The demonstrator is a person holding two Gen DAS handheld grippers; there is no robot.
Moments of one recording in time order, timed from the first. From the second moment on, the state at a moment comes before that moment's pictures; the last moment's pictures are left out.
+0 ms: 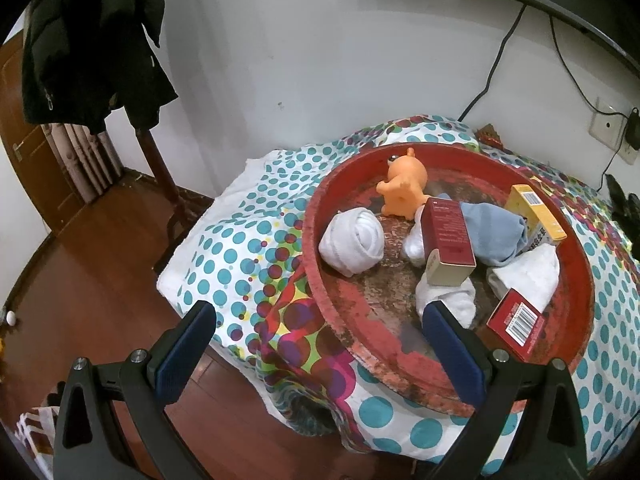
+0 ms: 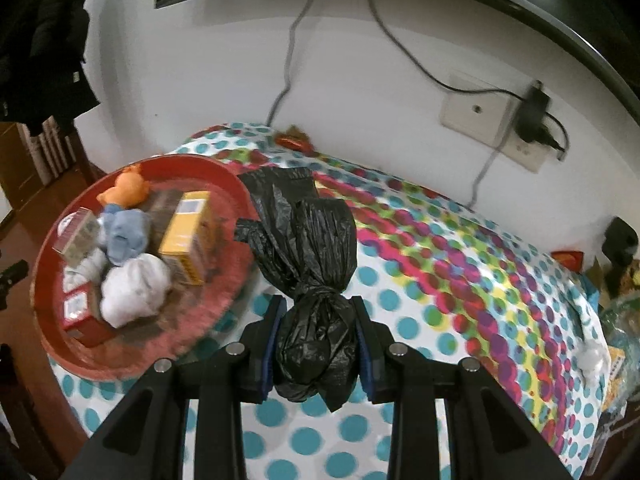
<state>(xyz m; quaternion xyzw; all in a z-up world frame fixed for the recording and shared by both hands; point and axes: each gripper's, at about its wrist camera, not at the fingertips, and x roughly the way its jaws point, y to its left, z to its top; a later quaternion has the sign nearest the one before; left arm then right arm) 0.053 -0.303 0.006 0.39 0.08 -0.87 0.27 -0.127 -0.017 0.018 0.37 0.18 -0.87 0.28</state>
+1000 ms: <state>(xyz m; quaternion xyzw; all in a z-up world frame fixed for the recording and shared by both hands) 0.058 -0.324 0.003 0.40 0.10 -0.86 0.30 -0.099 -0.169 0.005 0.39 0.19 -0.83 0.35</state>
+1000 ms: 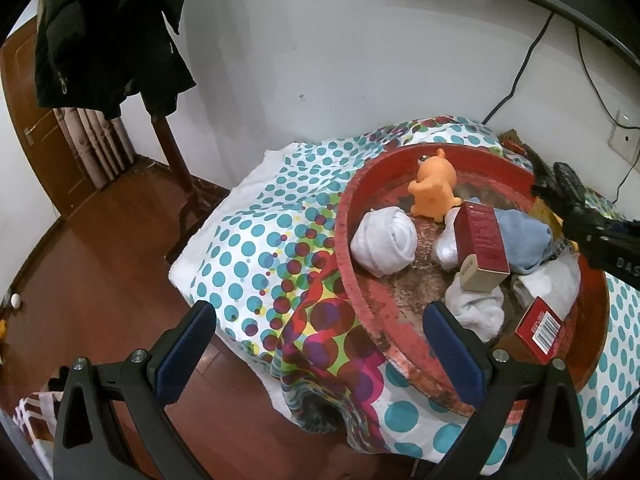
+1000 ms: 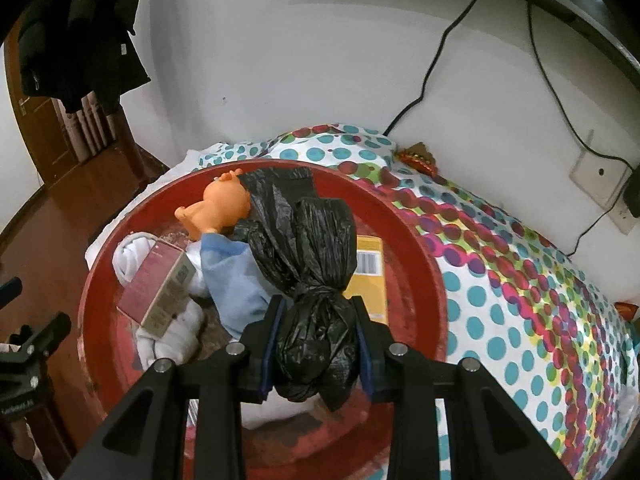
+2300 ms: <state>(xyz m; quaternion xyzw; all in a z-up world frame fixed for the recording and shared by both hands) 0.052 -0.320 -0.003 0.41 0.11 -0.86 0.29 -0.084 -0.180 0.001 0.40 0.18 -0.84 0.32</state>
